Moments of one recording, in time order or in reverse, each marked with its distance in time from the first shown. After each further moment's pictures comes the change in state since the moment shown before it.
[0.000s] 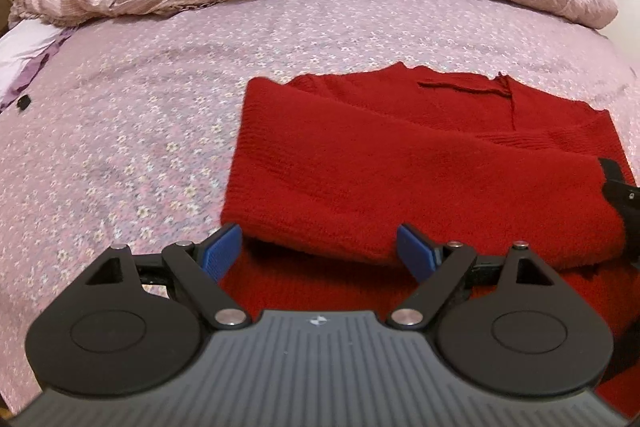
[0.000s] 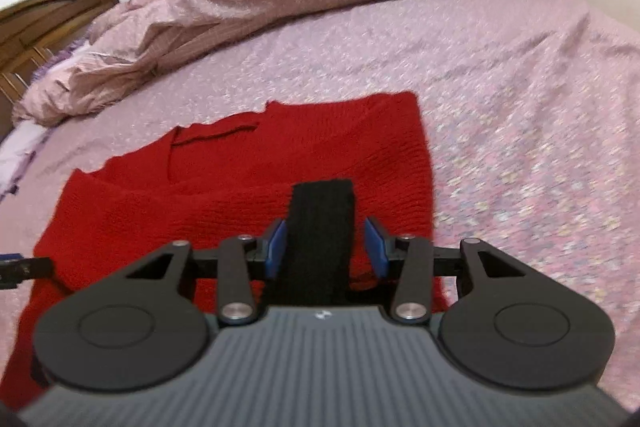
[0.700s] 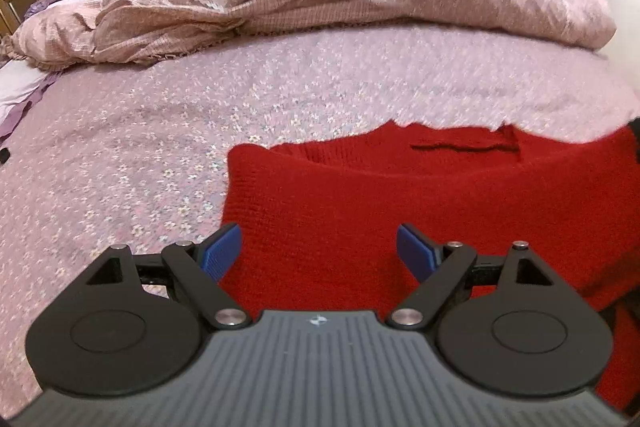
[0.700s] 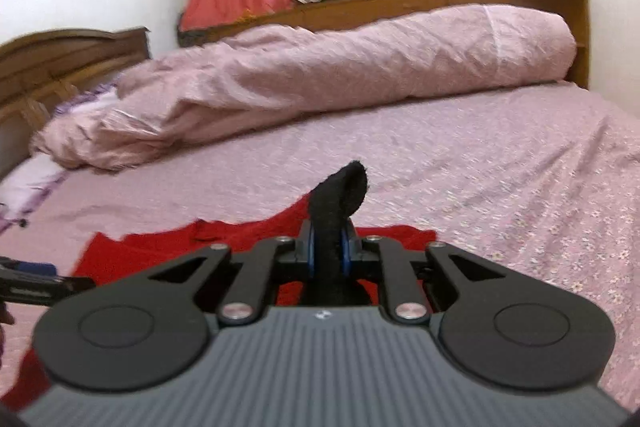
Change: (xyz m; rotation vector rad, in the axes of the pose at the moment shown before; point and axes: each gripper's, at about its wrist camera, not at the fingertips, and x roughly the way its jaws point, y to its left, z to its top) left arm 0.043 -0.018 0.043 0.039 -0.104 0.008; right arm -0.005 0.014 0.052 -0.109 -0.210 -0.019
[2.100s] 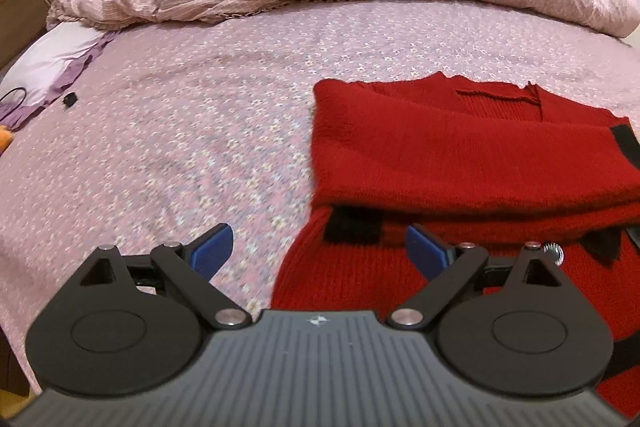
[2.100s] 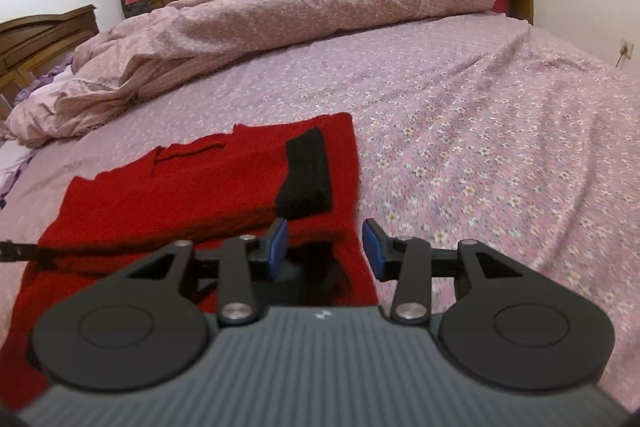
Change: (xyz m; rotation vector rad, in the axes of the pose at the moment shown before) left arm -0.082 0.037 -0.053 -0.063 0.076 0.101; right arm -0.087 -0.014 -0.061 0.086 0.104 -0.114
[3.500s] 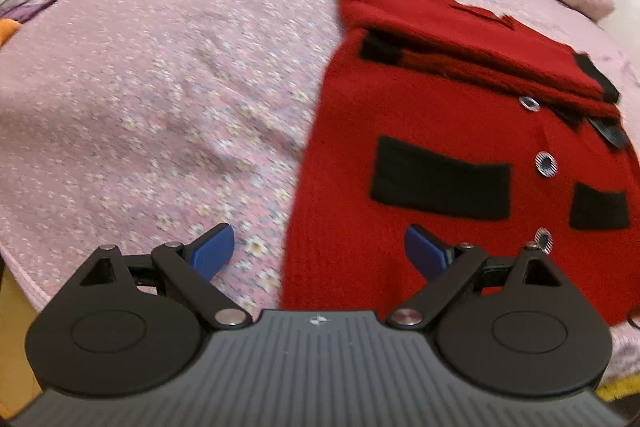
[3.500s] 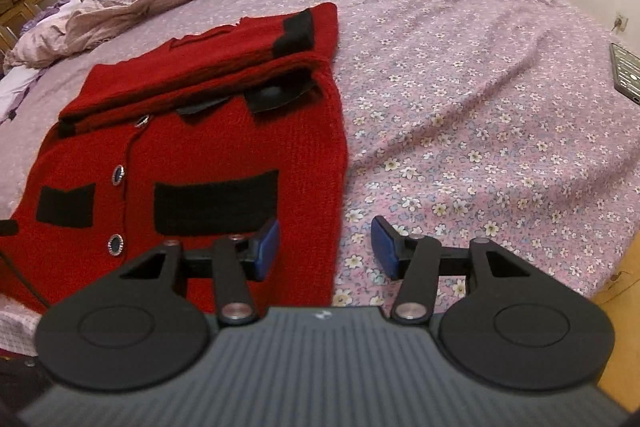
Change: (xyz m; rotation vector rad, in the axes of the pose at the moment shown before) left arm -0.054 0.053 -0.128 -0.078 0.122 -0.138; right arm -0.072 -0.016 -0.082 -0.061 0.200 -0.013
